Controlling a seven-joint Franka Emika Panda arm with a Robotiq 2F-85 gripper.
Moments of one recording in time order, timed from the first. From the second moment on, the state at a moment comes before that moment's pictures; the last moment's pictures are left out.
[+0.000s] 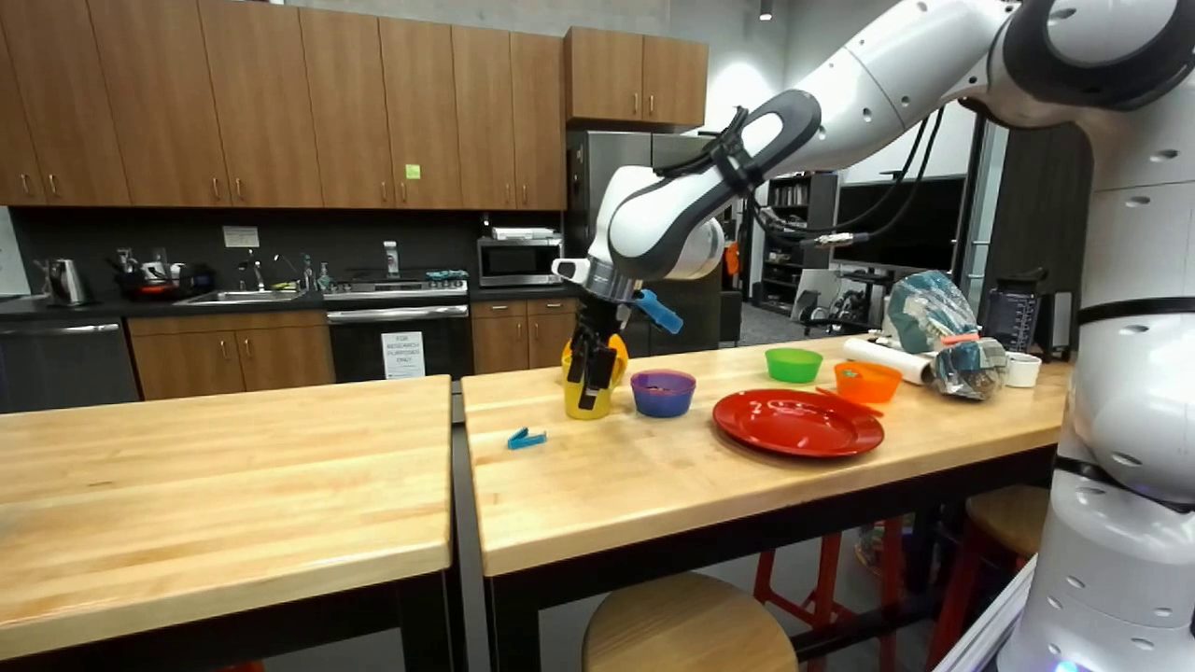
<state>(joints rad) 0.22 0.08 0.21 -2.14 0.14 2.50 -0.90</state>
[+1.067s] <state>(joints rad) 0.16 0.35 0.30 -1.93 0.16 2.50 -1.04</state>
